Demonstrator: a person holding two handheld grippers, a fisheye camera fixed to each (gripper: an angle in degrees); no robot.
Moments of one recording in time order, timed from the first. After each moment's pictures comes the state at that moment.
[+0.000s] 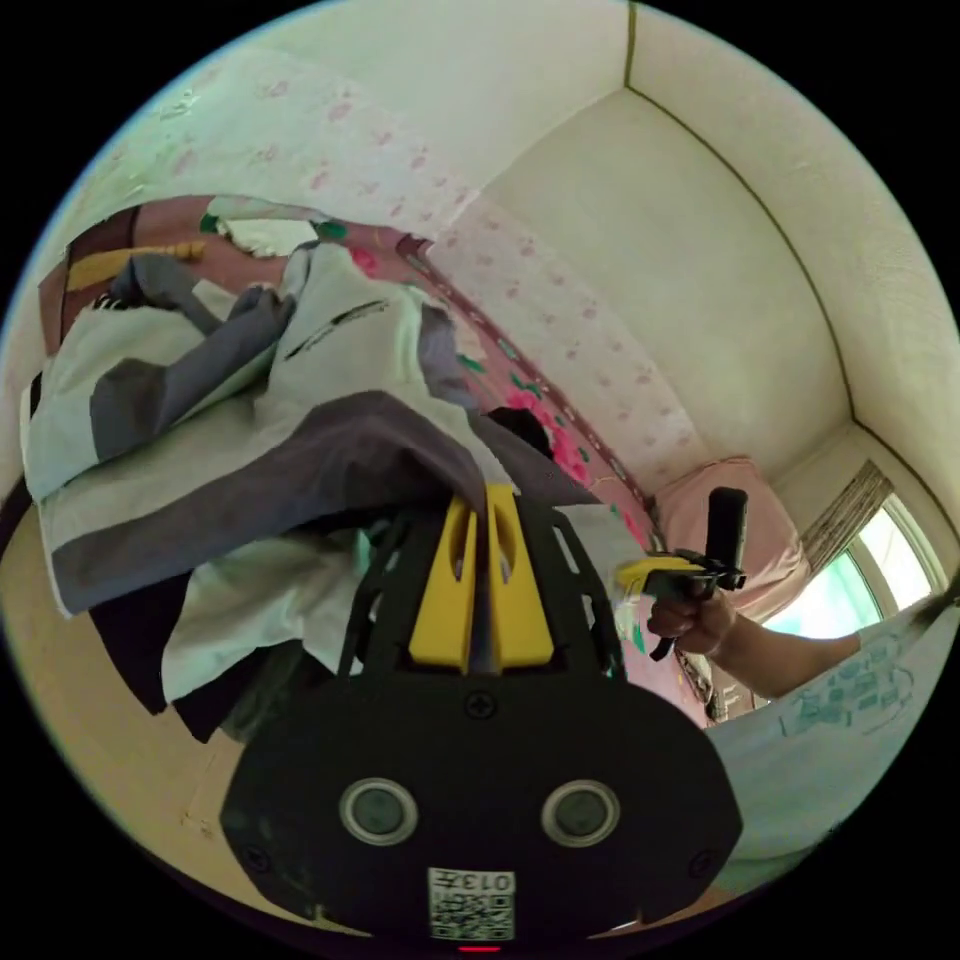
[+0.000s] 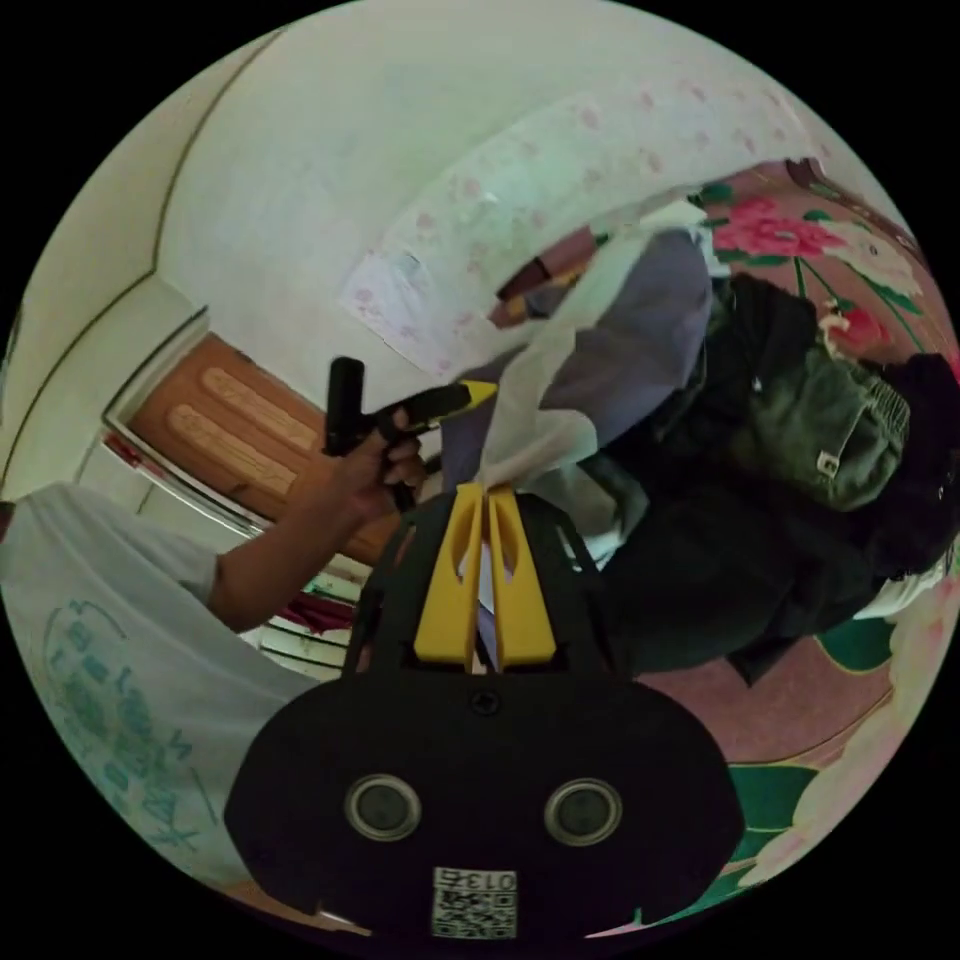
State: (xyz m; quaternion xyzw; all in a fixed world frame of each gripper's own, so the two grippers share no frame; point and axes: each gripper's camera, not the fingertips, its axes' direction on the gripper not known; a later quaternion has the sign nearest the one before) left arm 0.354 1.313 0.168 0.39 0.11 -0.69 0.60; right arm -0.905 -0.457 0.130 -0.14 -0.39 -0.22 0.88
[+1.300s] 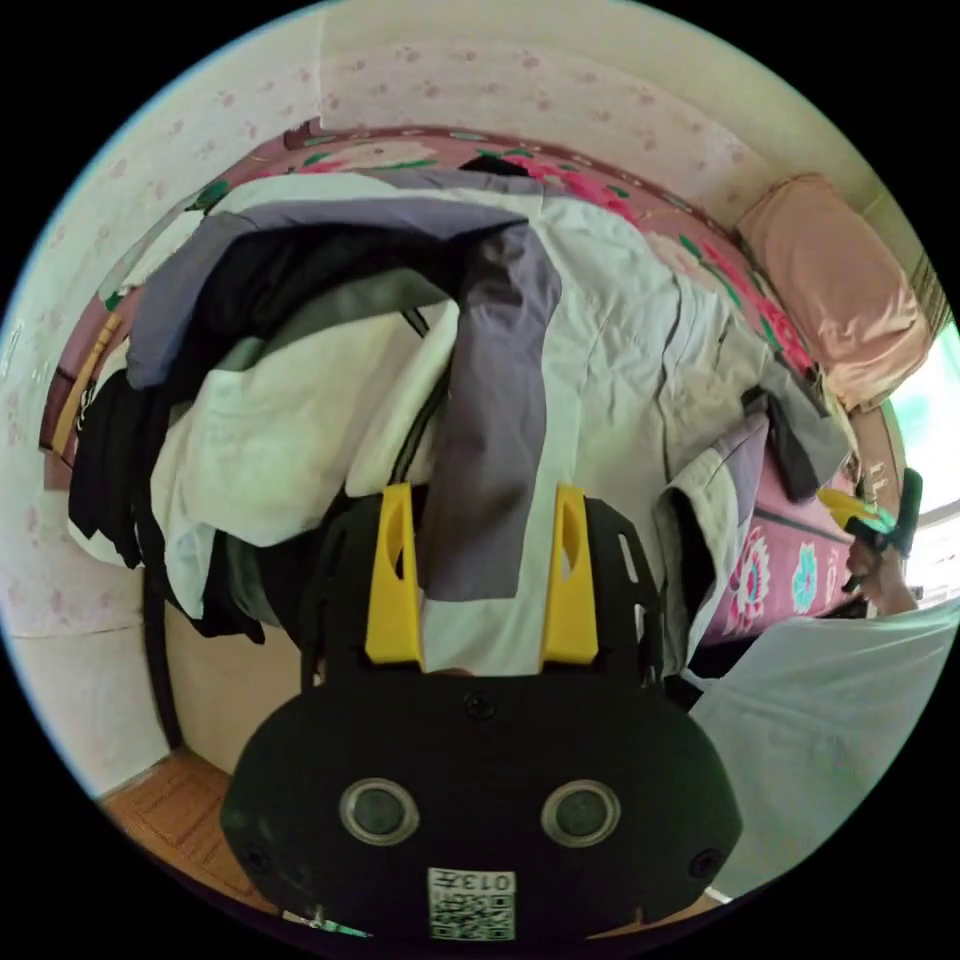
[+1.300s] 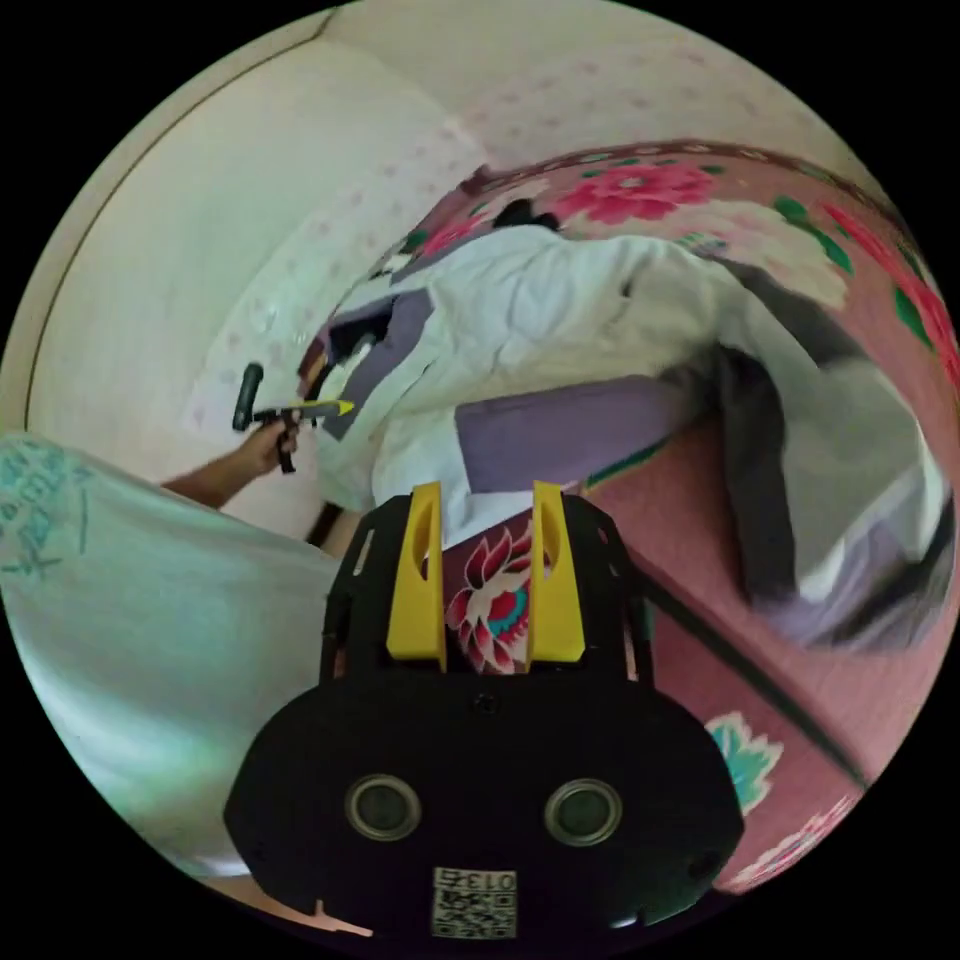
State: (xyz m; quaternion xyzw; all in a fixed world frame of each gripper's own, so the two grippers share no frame) left arm 0.360 1.064 0.277 0.05 0.12 -0.57 0.81; right arm -0.586 -0.171 -0.098 -0.09 -0.12 0.00 0.99
